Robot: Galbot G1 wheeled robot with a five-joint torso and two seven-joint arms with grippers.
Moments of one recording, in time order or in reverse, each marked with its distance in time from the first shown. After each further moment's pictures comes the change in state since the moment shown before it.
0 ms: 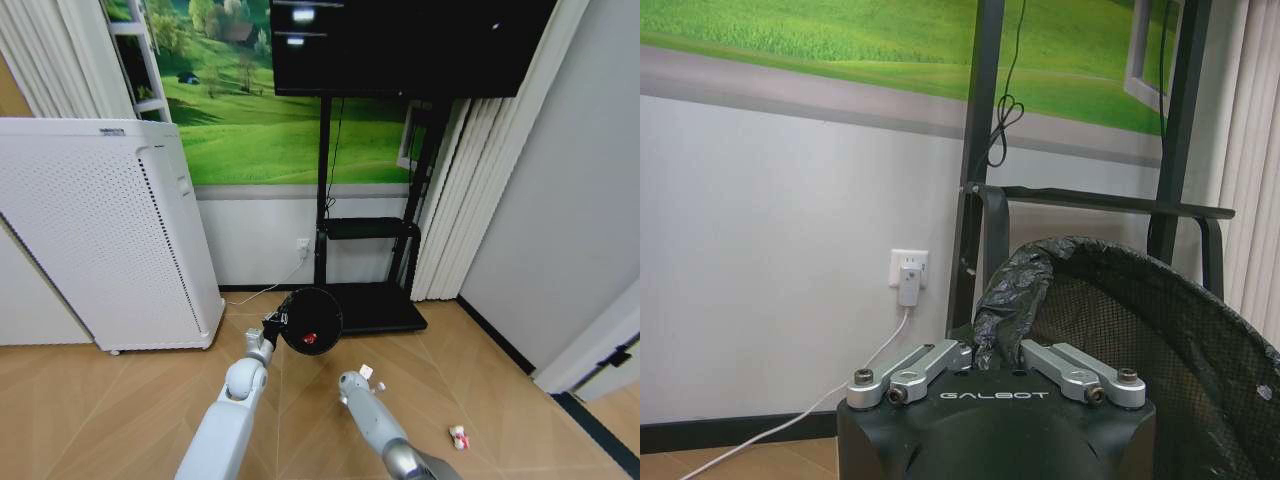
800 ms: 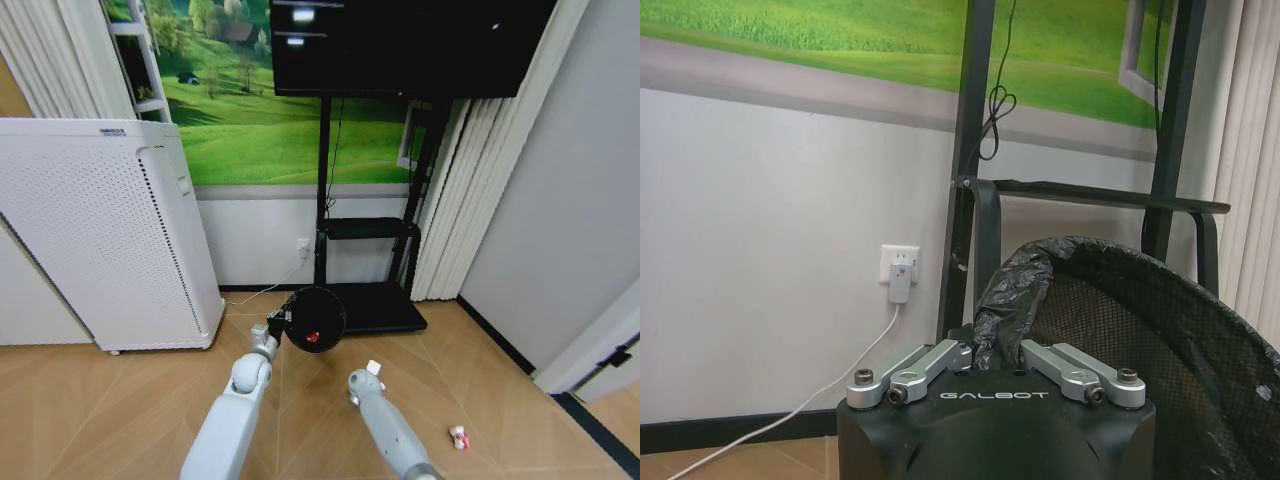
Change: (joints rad) left arm -0.041 -0.017 0.017 0.052 0.007 -0.003 0.000; right arm -0.078 -0.058 -0.046 0.280 0.021 -0.132 0.015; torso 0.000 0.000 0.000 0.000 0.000
